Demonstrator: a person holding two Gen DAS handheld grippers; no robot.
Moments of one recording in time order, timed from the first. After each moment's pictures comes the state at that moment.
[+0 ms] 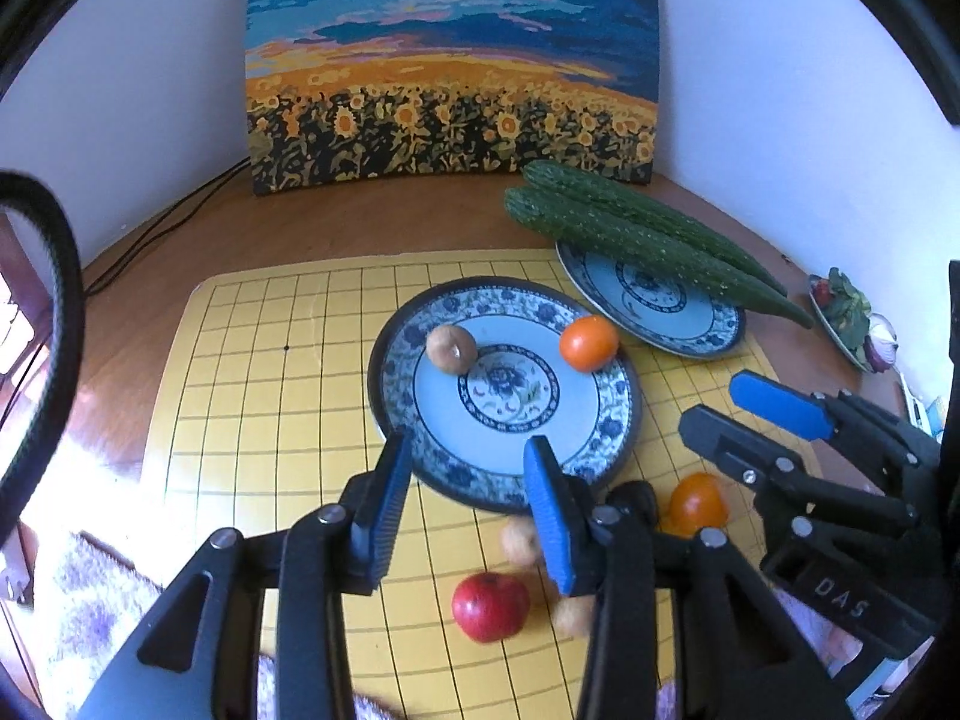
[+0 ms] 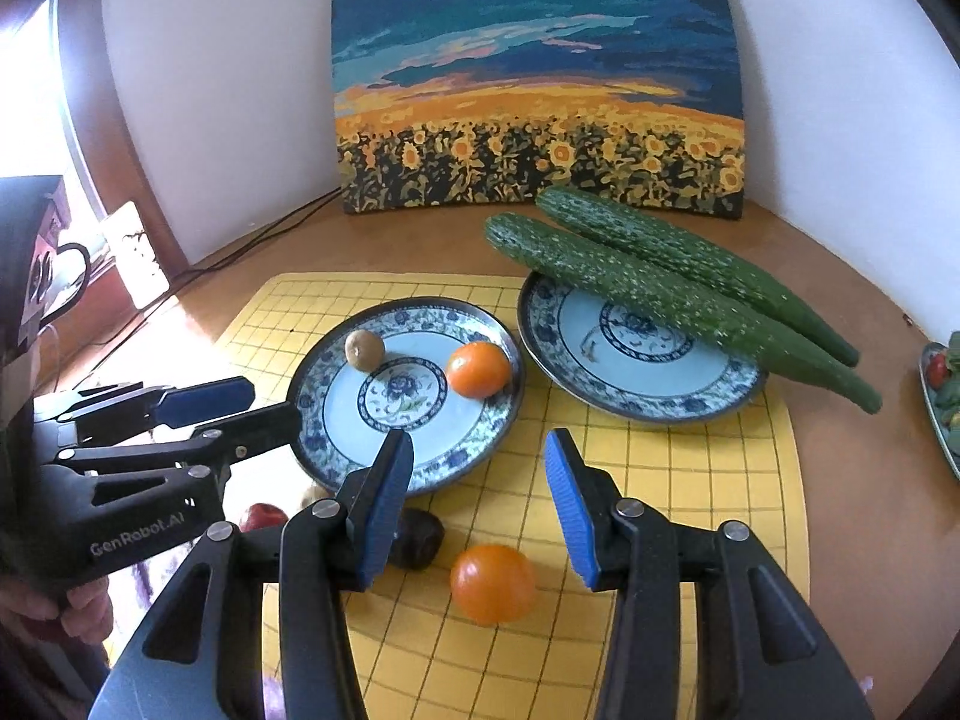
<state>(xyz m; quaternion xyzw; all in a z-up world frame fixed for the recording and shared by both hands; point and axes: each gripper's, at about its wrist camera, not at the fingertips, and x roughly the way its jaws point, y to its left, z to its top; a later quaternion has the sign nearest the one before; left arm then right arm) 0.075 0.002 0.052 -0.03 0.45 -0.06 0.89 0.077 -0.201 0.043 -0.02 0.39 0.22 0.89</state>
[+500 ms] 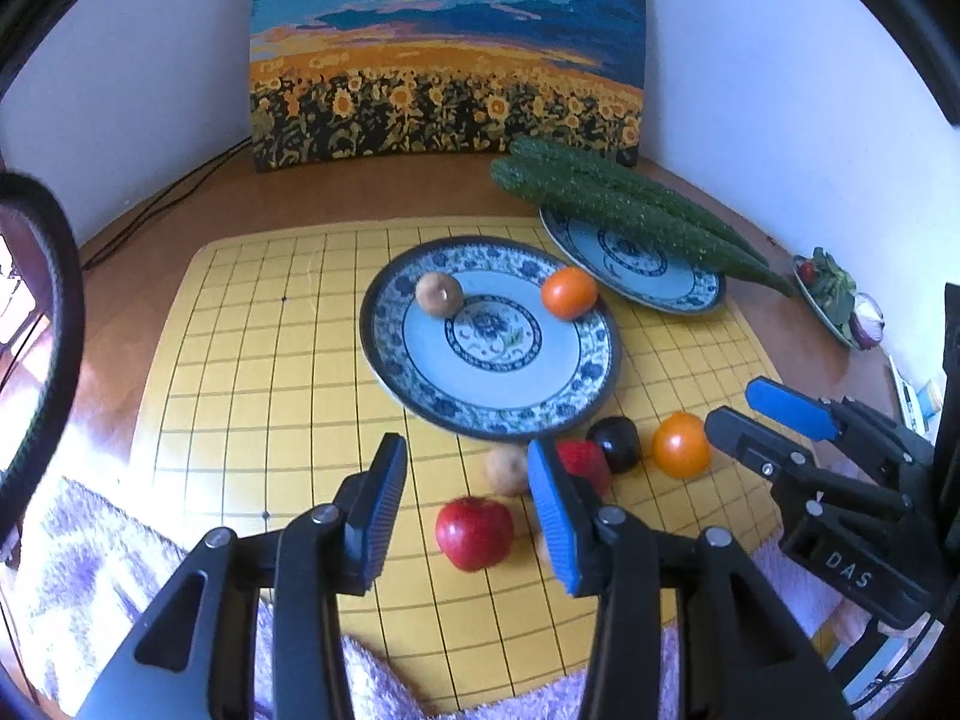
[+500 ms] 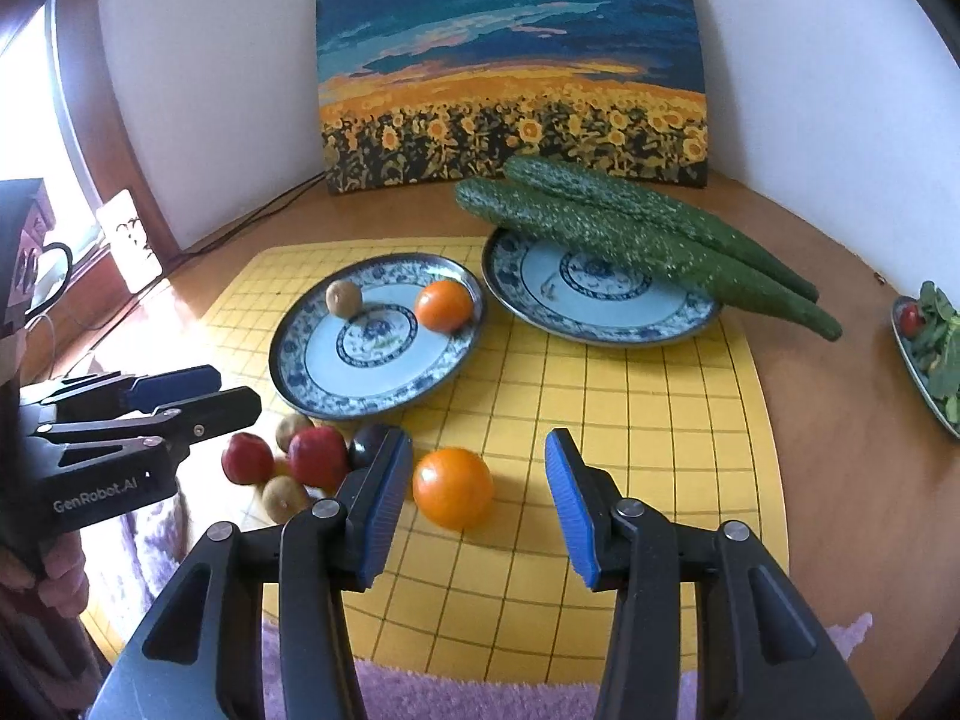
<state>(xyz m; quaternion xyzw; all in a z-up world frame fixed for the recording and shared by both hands) 0.045 -0.001 0.043 -0.03 0.45 -0.07 0.89 0.049 -0.225 0.031 -0.02 0.40 0.20 0.89</state>
